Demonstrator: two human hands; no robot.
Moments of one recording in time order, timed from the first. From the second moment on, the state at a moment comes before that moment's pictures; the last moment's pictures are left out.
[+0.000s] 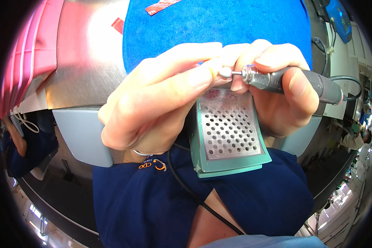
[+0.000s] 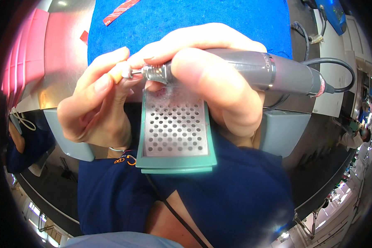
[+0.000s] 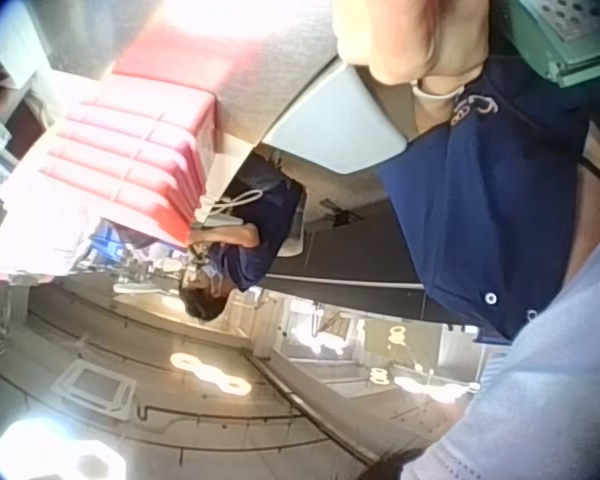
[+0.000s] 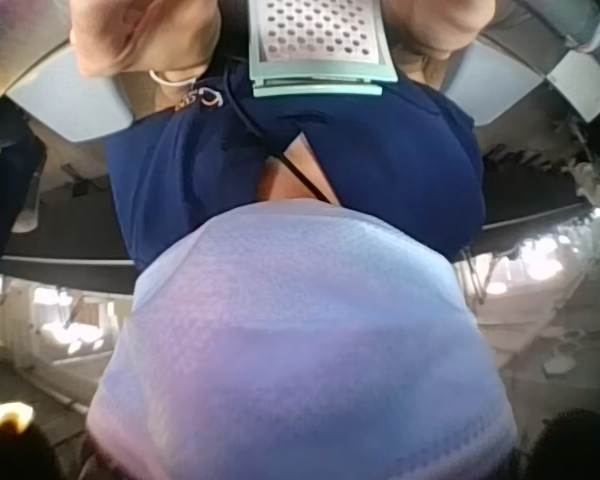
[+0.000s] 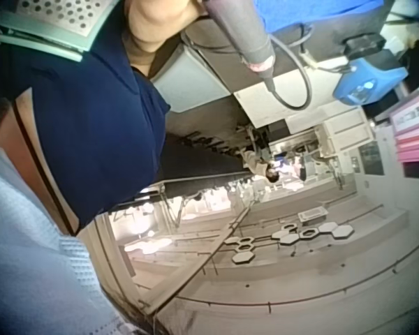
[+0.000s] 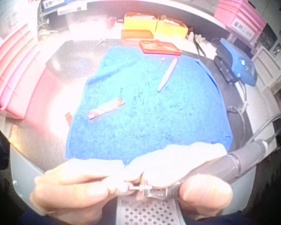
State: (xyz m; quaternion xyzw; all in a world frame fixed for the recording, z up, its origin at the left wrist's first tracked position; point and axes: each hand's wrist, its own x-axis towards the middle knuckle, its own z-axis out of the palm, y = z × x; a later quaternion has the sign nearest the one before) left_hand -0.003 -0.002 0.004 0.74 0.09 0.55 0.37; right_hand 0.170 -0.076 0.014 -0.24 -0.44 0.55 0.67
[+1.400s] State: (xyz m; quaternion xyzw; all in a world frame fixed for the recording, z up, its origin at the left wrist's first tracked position) left_hand 0.004 -0.005 0.003 0.70 0.05 0.57 0.44; right_hand 0.173 -0.077 0.016 -0.30 -0.48 0.52 0.64
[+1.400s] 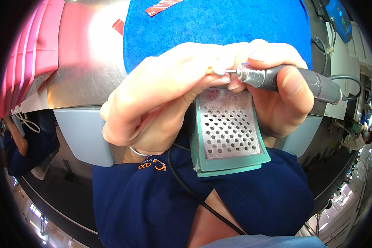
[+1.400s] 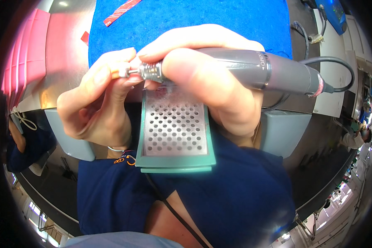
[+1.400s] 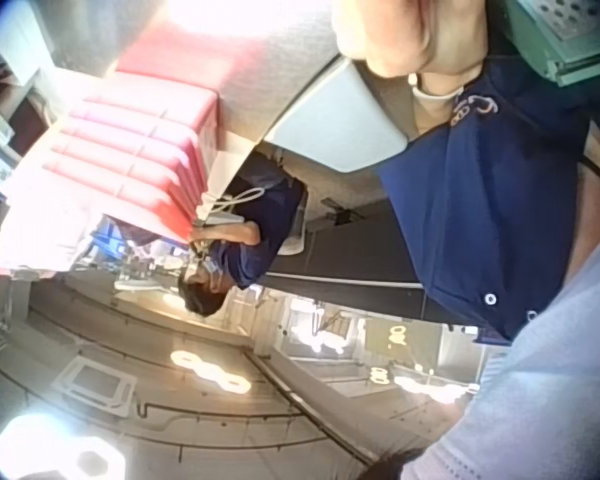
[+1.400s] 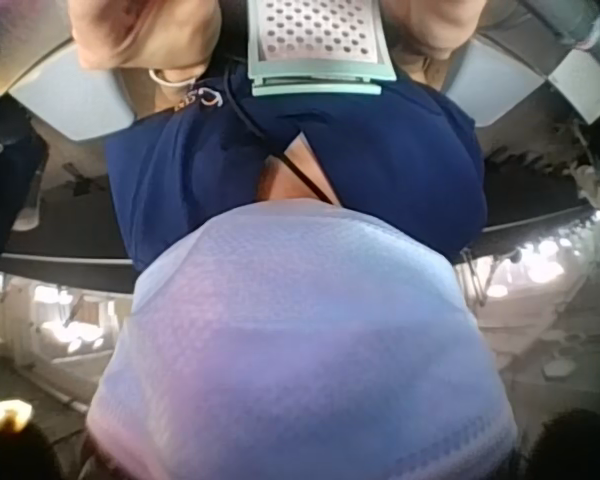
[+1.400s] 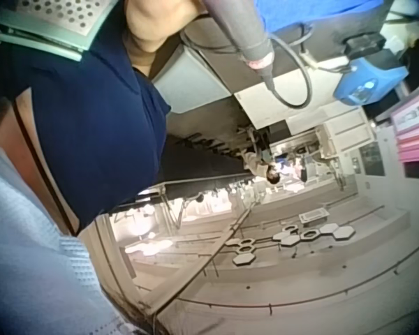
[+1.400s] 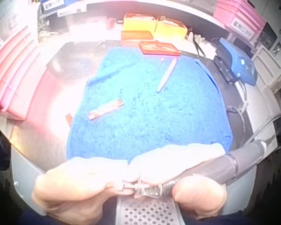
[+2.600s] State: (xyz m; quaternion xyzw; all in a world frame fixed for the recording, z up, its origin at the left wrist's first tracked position) left_hand -0.002 0.007 0.000 0.69 0.13 0.57 0.42; right_hand 0.164 -0.061 0.022 -0.36 -0.48 0.49 0.64
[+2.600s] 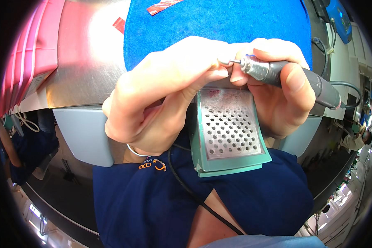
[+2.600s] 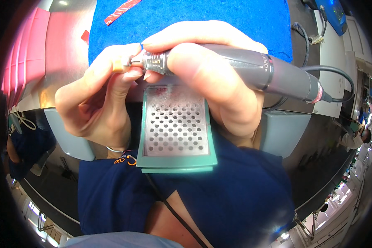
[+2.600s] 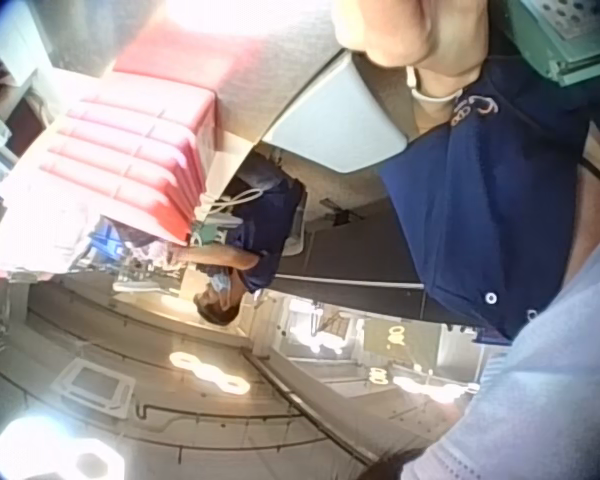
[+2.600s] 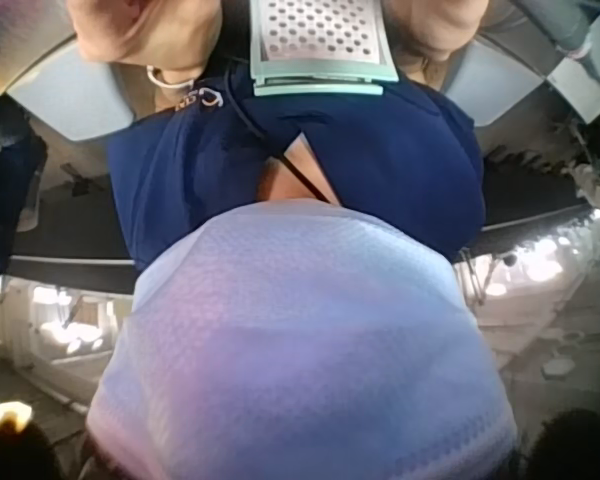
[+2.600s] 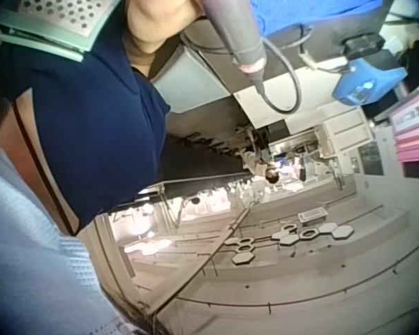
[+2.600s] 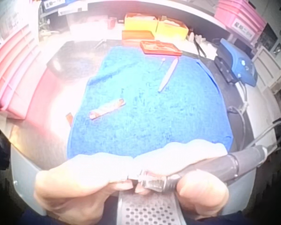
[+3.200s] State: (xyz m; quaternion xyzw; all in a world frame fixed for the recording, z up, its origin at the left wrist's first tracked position) left_hand -0.001 0.007 0.001 0.70 0.12 0.56 0.43; right_hand 0.163 -0.062 0.019 -0.34 -0.47 0.50 0.64
